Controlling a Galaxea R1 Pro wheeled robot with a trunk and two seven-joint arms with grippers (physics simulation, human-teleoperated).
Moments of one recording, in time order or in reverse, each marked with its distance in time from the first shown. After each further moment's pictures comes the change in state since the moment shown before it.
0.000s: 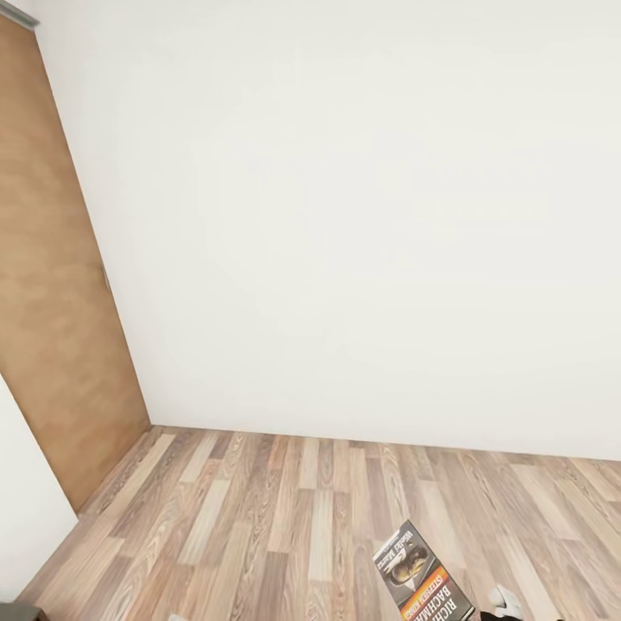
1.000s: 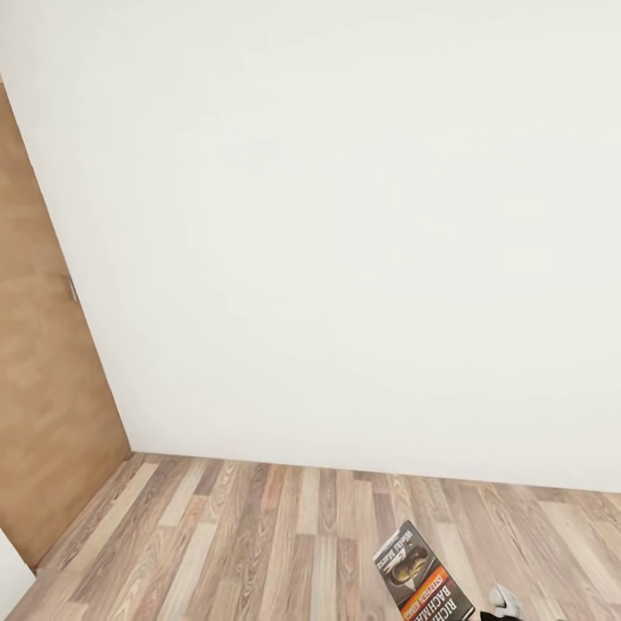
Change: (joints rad) left arm 0.000 0.000 0.000 0.000 0.000 0.000 0.000; right arm 0.000 0.000 0.000 0.000 0.000 0.000 0.001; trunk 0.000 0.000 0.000
